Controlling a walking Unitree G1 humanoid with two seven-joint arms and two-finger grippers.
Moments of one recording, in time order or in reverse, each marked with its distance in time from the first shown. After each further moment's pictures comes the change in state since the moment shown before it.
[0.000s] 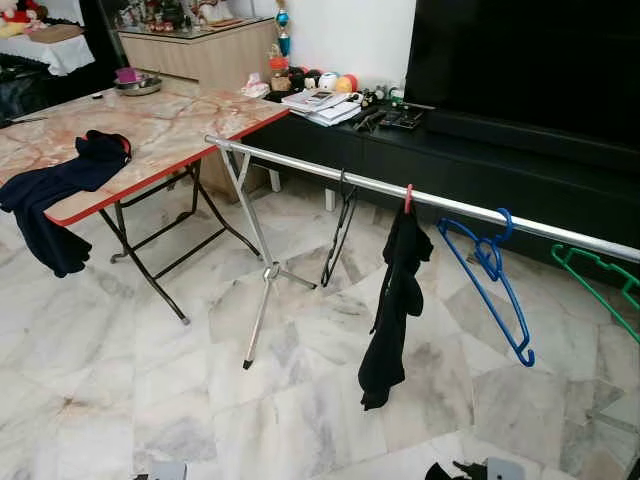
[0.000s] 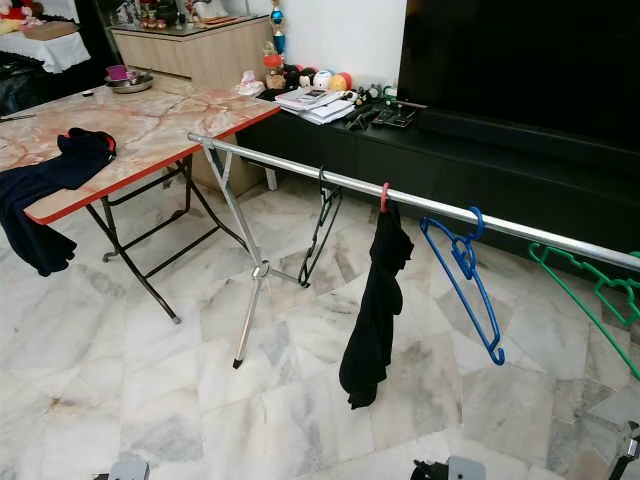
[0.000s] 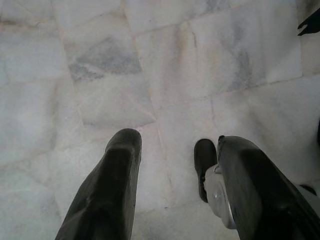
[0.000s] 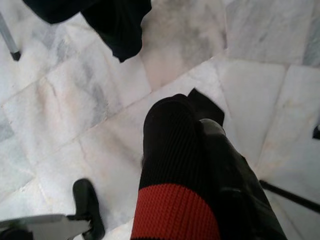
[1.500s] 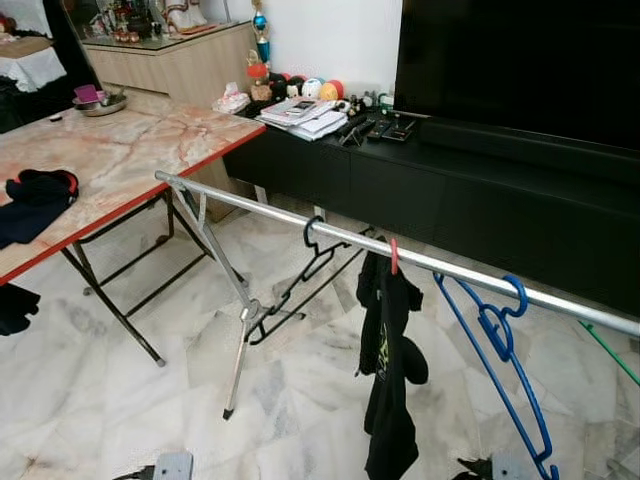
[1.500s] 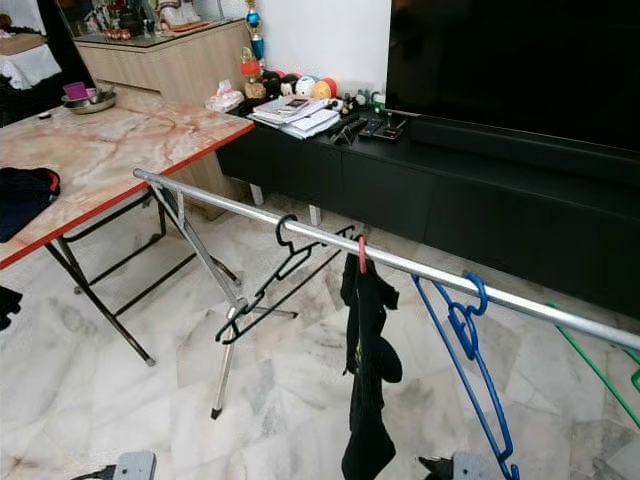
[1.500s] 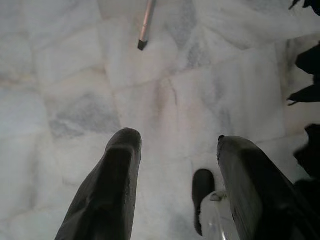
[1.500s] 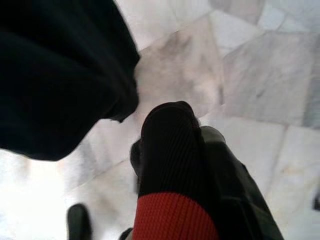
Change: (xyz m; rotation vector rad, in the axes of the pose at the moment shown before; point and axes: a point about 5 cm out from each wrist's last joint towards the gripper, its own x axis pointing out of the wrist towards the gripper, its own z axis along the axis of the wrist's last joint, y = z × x) left arm 0.003 -0.007 0.008 -0.019 -0.034 0.006; right arm 0.001 -0.005 0.005 -0.047 -0.002 -0.001
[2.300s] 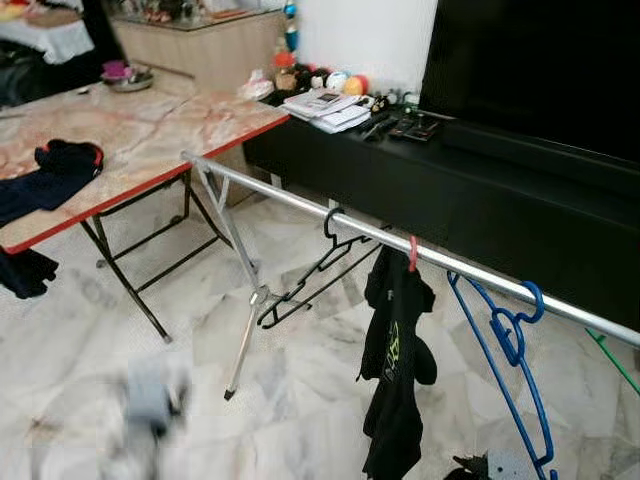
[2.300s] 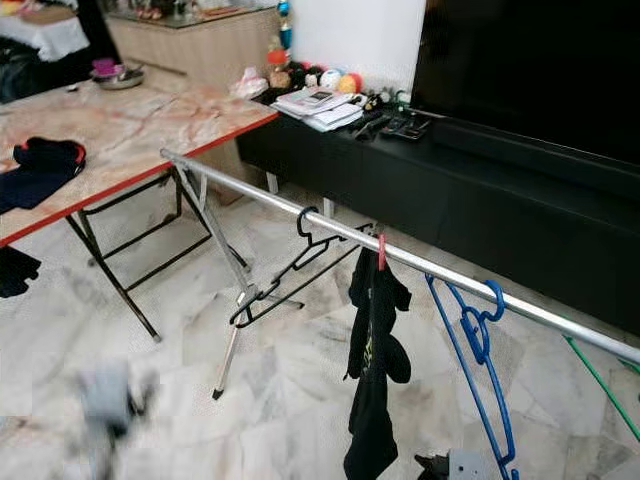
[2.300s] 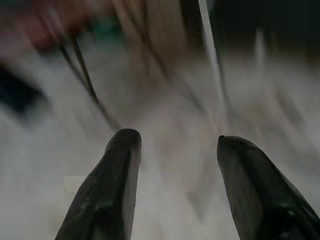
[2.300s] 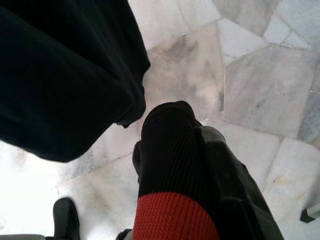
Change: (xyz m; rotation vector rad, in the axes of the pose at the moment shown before) left arm -0.007 0.041 0.165 0.109 -0.678 0.152; right arm 0.001 0.002 0.002 -0.015 -0.010 0.010
